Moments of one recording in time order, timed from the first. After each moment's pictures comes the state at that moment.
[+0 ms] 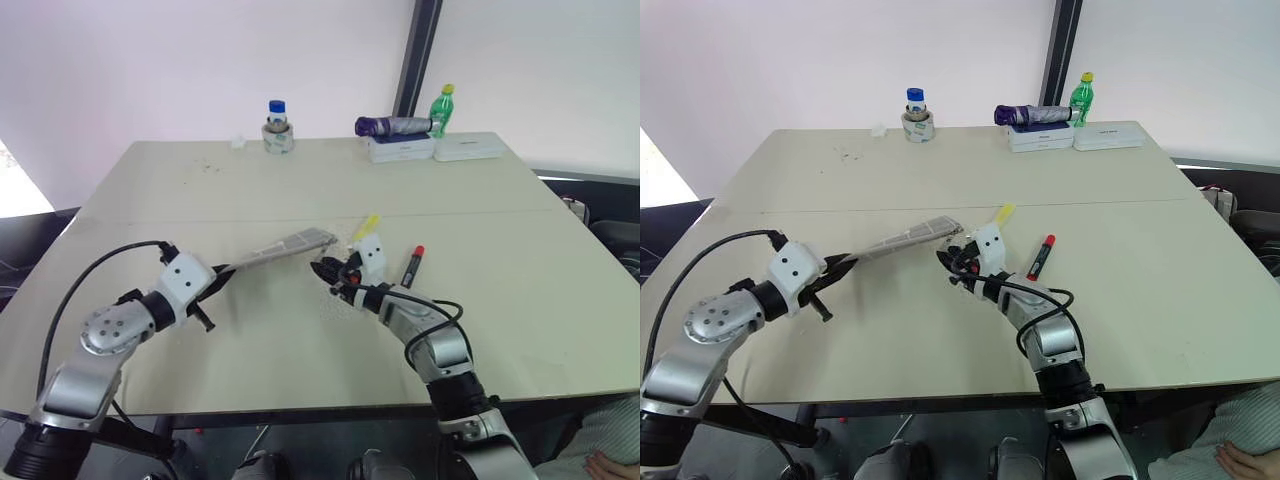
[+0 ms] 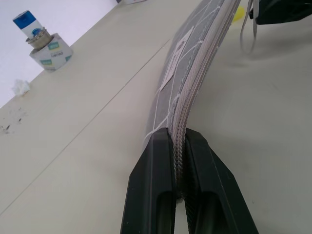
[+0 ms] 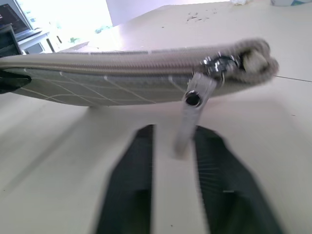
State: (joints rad) left arm -0.15 0.73 0.05 -0.22 -0.19 0.17 -0.61; right arm -0.50 -0.09 0.09 0.12 0.24 0.41 0.55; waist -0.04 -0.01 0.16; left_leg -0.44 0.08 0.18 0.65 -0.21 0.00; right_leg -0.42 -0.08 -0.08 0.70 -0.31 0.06
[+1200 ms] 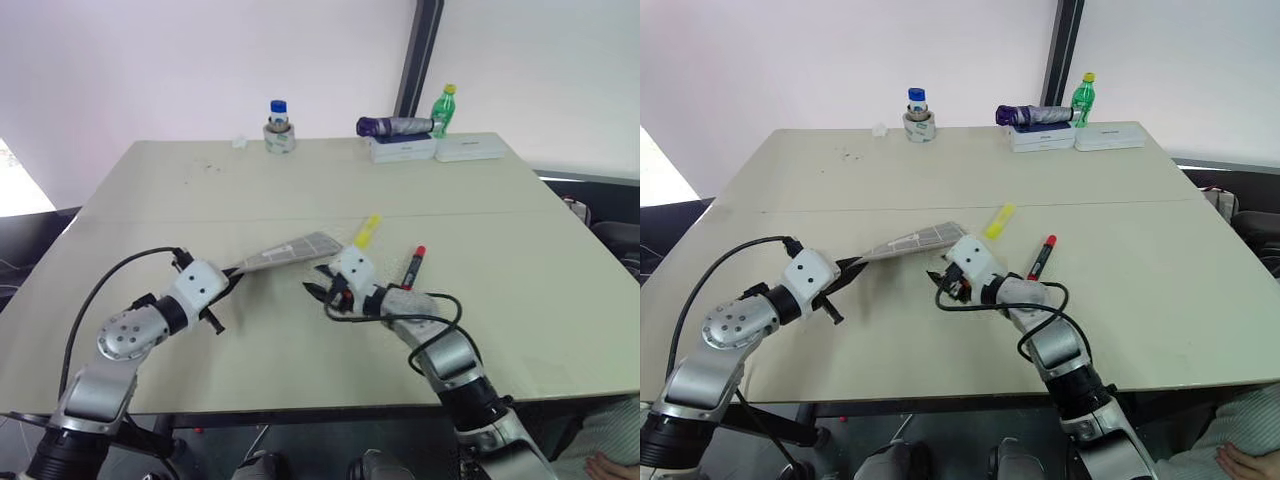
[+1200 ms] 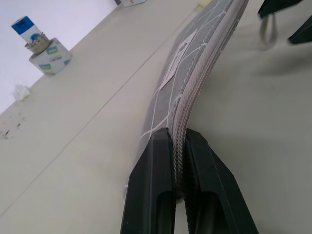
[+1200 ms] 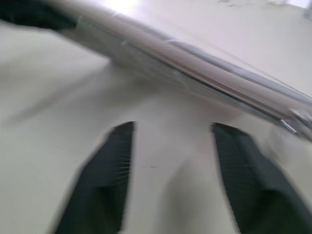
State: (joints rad) left arm -0.16 0.65 0.04 -0.22 -0.09 0.14 -0.60; right arm -0.42 -0.23 0.18 -0.11 0.13 0.48 0.60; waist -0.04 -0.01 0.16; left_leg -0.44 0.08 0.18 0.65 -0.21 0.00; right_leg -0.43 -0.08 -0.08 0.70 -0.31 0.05
